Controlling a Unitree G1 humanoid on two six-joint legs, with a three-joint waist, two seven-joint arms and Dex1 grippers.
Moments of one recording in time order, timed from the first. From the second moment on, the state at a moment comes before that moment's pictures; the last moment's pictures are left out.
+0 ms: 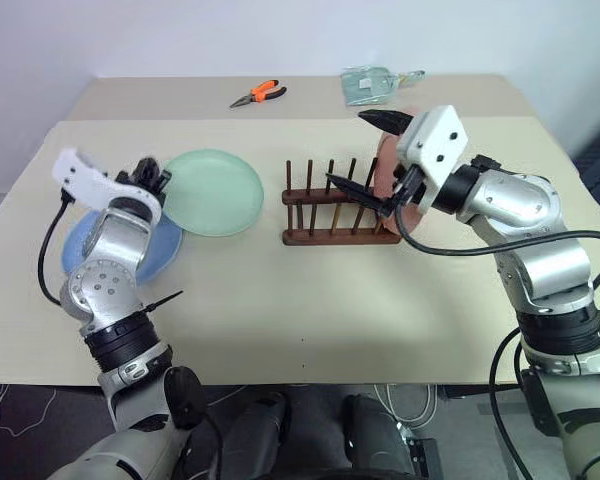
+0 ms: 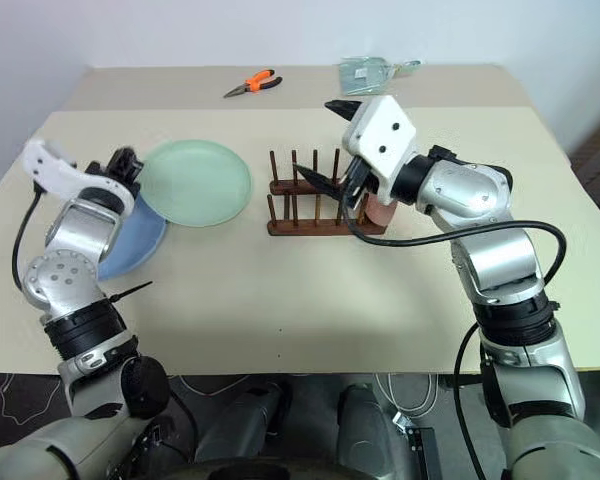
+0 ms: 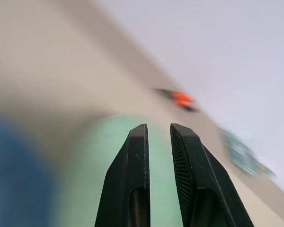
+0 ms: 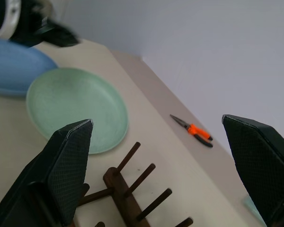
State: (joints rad) left arm -0.63 0.14 0.55 -0.17 -0.79 0.75 0.22; right arm -0.68 -0.63 0.12 -0.30 0.23 0.32 0.68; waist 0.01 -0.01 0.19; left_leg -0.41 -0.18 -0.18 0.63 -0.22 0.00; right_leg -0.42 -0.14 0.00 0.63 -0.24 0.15
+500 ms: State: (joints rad) left arm -0.61 0.19 0.53 -0.03 -0.65 0.74 0.40; right arm -0.66 -0.57 0.18 -0.28 0.14 0.25 0.70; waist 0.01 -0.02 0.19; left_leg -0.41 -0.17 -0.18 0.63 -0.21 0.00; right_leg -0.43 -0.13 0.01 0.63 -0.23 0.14
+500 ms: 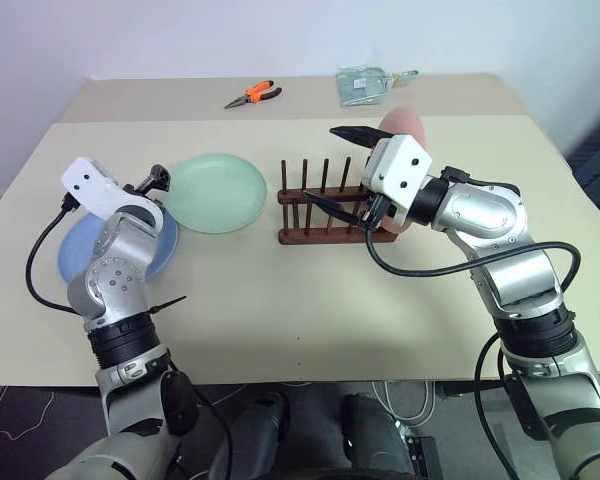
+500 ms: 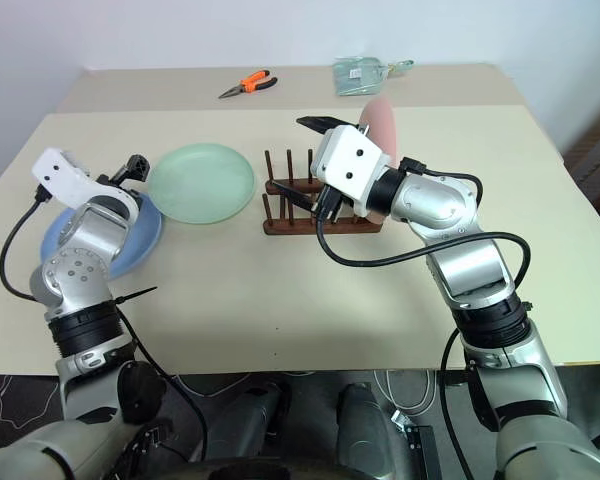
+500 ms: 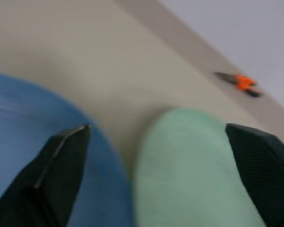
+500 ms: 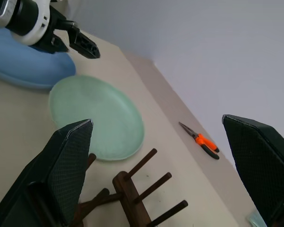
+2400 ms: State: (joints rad) left arm -0.90 0.22 0.48 0.55 -0.40 0.55 0.37; right arm -0.56 -0.54 0.19 -0.27 0.05 0.24 0.70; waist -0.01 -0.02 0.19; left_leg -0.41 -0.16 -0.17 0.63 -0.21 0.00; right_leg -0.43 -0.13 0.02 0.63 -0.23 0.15
